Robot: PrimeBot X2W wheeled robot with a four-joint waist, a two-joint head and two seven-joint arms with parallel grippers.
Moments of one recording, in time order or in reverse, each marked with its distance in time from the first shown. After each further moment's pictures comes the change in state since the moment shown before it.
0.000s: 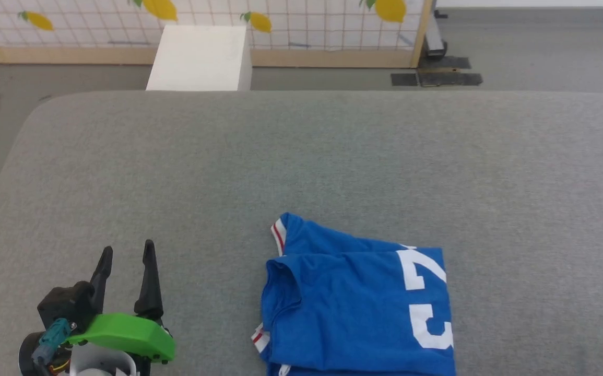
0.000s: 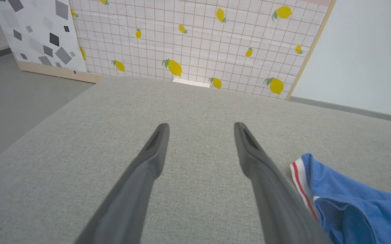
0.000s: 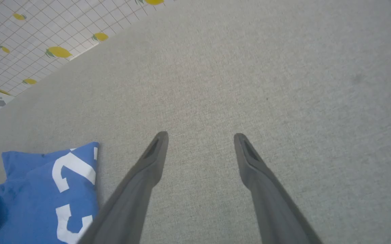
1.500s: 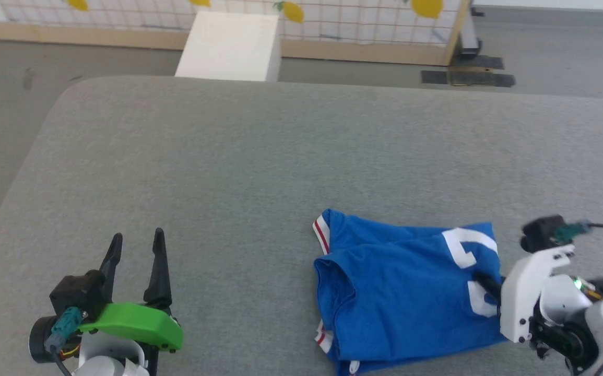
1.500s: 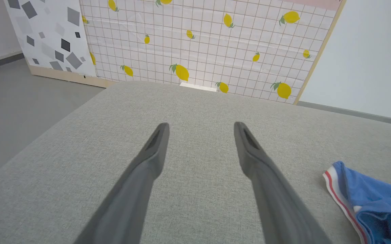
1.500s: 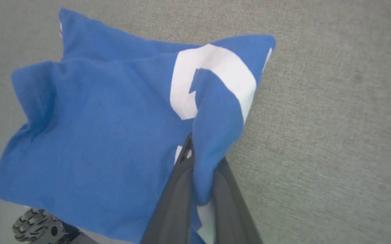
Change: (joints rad) left arm -0.046 -0.061 0.031 0.061 0.073 -0.072 -0.004; right arm -0.248 -0.102 0.607 0.233 0.007 0.000 0.048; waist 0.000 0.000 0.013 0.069
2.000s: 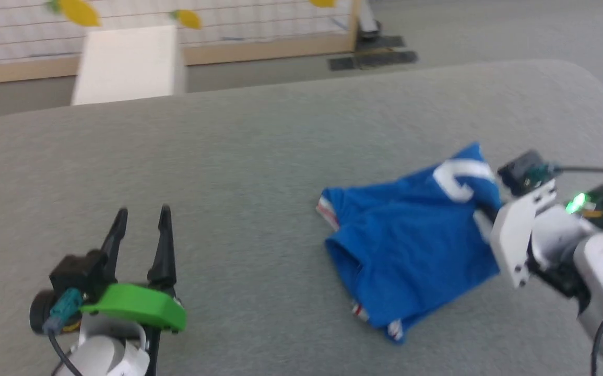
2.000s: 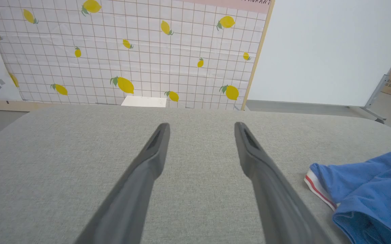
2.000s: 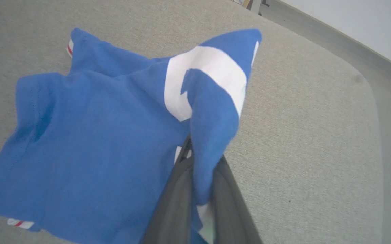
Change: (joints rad) left arm -0.049 0.016 -0.019 -0.034 0.013 -0.016 0.006; right arm -0.246 -0.117 0.214 -0.007 -0.234 0.001 -0.064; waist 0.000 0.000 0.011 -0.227
